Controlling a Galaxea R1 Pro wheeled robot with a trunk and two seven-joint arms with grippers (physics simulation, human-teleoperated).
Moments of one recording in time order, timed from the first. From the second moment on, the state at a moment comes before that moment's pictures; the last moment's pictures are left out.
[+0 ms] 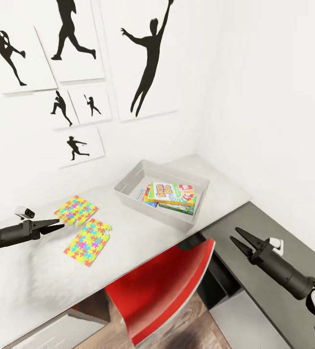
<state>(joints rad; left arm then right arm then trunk) -0.81 0.63 -0.01 -0.63 0.41 0.75 -1.57 -0.18 -0.17 -0.36 -1.58 -1.10 0.90 0.64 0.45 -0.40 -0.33</state>
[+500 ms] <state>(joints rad) -0.81 0.63 -0.01 -0.63 0.42 0.75 -1.57 -0.18 -0.16 -0.36 -1.58 -1.07 0.89 0.64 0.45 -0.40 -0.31</state>
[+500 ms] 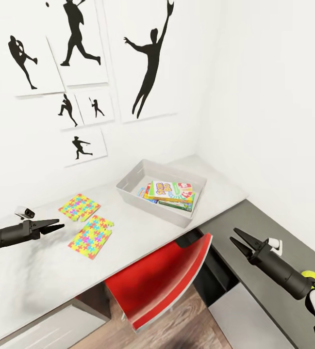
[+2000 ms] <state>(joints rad) -0.81 0.63 0.04 -0.63 0.41 0.80 -1.57 -0.18 -0.16 -0.36 -1.58 -1.07 0.88 0.64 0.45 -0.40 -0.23</state>
